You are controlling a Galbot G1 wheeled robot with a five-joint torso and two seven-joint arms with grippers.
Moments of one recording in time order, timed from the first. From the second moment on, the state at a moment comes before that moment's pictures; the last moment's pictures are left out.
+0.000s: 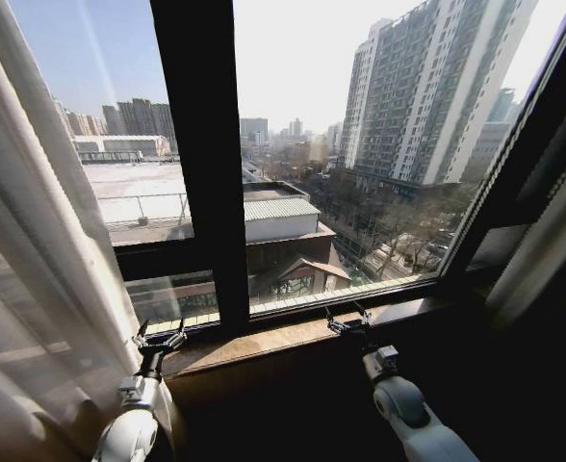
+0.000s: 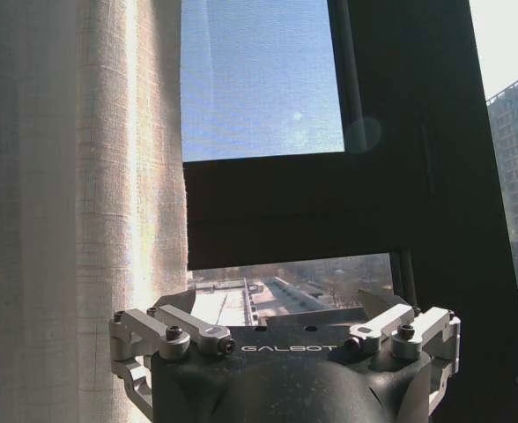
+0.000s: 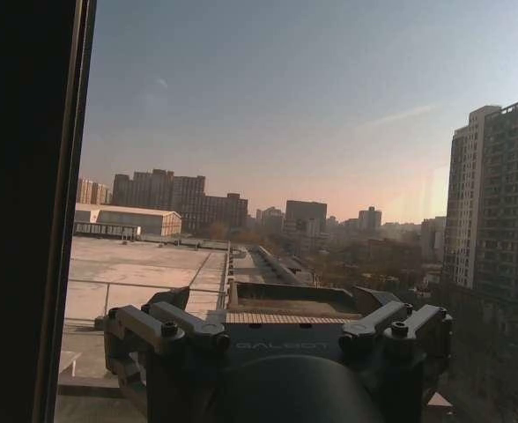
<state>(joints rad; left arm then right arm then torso) 1.45 -1.27 -0.65 -1.88 -0.20 -0.21 -0.16 -1.20 1.09 0.36 1.77 0.35 0.12 0.05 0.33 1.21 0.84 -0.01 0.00</state>
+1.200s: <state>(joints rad) 1.41 -1.18 -0.70 -1.81 -0.30 -0.16 -0.22 -1.20 1.09 0.36 1.77 0.35 0.12 0.05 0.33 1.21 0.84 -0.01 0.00</state>
